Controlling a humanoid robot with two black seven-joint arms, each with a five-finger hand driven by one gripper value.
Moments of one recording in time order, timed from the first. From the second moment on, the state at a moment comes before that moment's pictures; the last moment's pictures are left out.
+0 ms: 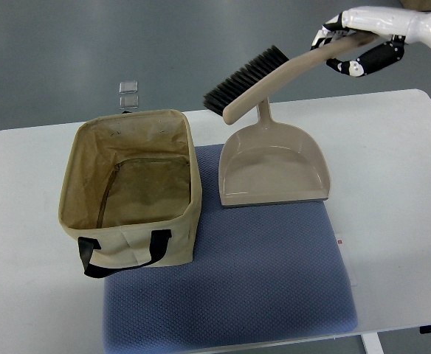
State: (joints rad) left arm 0.01 0.00 -0.15 -0.14 -0.06 -0.03 0.10; right arm 1.22 -0.76 0.48 1.06 -1.45 0.36 0.53
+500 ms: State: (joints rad) left arm 0.01 0.00 -0.15 -0.14 -0.06 -0.03 0.10; right arm 1.37 -0.31 0.42 0.92 -1.53 0.39 0.49
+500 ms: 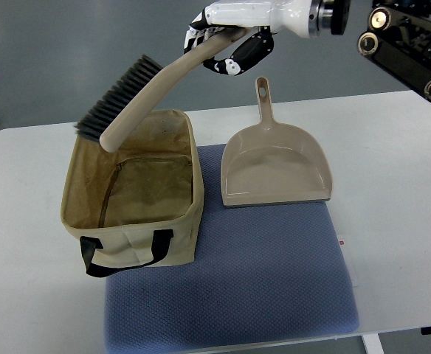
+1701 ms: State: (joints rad) left arm 0.01 0.00 -0.15 -0.14 -0.06 -0.03 0.10; right arm 1.31 -0.09 0.23 0.76 -1.56 0.21 0.45
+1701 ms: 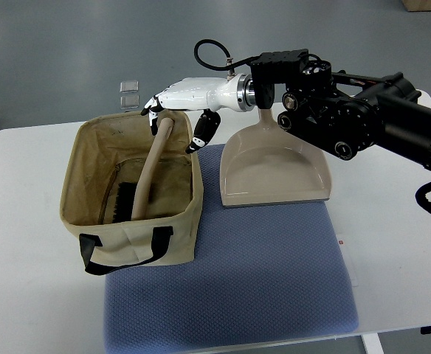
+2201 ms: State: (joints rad) left arm 0.01 0.00 -0.15 -0.14 -0.06 -0.03 0.10; right arm 0.96 -0.15 0.72 0.75 -1.22 0.16 0.47
